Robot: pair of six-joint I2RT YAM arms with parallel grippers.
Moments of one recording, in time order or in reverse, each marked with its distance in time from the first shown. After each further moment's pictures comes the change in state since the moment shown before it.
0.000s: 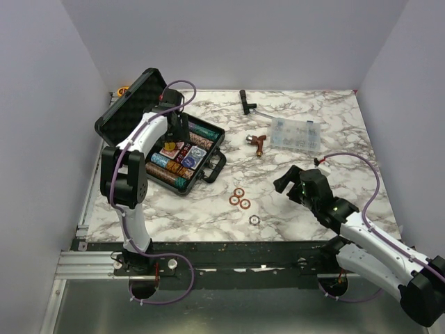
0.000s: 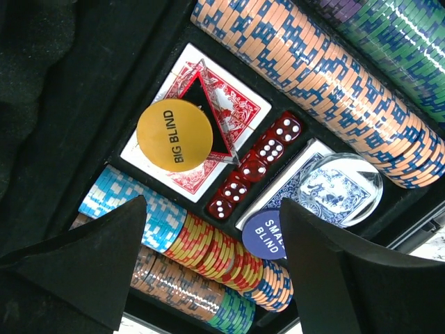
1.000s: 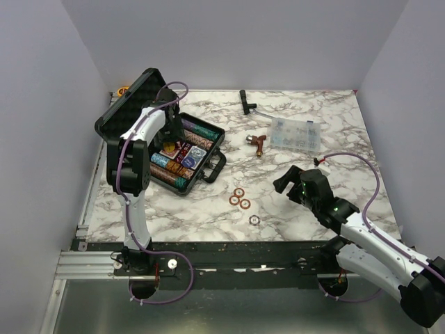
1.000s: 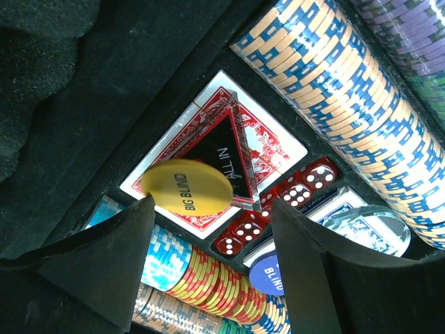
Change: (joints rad) left arm 0.068 0.185 0.154 -0.098 0.050 -0.072; right arm 0.000 -0.006 0.000 0.000 -0.012 -0.006
